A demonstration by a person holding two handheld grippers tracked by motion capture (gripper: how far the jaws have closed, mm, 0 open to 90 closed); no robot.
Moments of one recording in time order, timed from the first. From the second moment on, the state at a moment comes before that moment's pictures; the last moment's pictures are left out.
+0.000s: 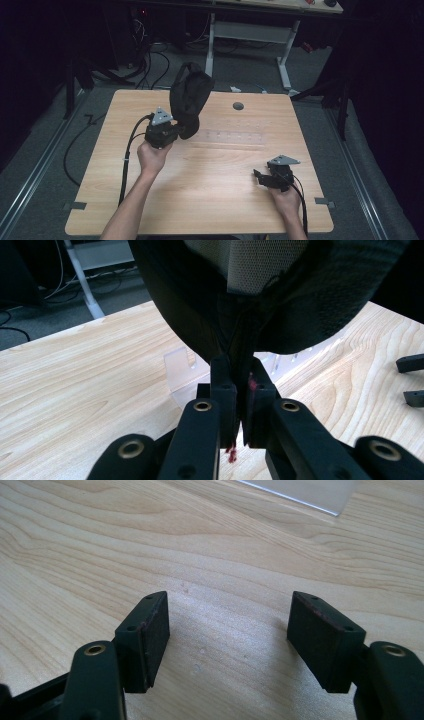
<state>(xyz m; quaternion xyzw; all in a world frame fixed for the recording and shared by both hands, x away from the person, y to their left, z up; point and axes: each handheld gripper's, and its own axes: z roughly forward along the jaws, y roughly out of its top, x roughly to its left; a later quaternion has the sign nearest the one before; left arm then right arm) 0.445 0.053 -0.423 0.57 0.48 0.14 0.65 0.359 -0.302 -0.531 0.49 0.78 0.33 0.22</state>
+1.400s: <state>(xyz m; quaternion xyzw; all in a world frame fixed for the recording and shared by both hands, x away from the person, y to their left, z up) 0.450 0.047 -0.451 0.57 0.52 0.12 0.63 0.359 -0.302 -0.531 0.49 0.78 0.33 0.22</state>
